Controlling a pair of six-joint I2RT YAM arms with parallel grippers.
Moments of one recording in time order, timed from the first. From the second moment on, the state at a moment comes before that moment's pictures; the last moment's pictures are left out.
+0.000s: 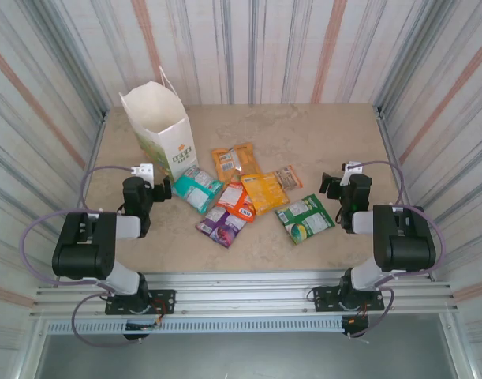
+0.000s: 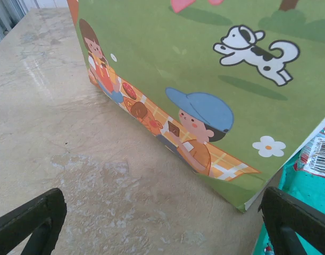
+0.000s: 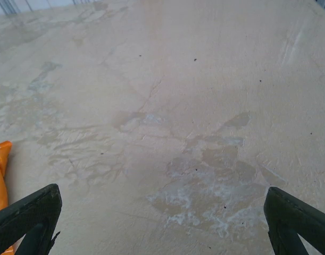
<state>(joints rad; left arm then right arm) -0.03 1.52 0.39 0.73 -0.04 0.03 -0.05 1.54 0.38 0.73 -0.02 0.09</state>
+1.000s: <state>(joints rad) -0.03 1.32 0.46 0.43 -0.05 0.01 -0.05 1.45 0.49 0.50 -0.03 0.10</state>
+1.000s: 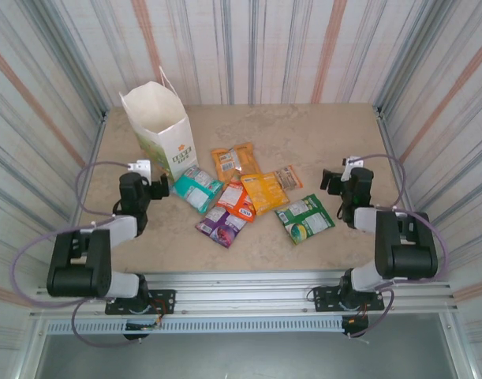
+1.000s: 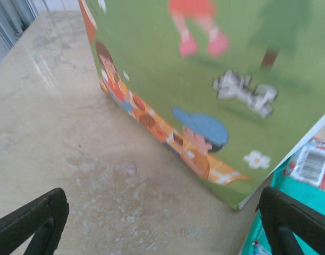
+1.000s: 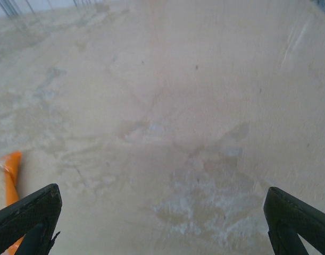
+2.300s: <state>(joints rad) -0.27 1.74 2.08 -1.24 0.08 0.16 0.24 1.24 1.09 -0.69 -0.32 0.26</state>
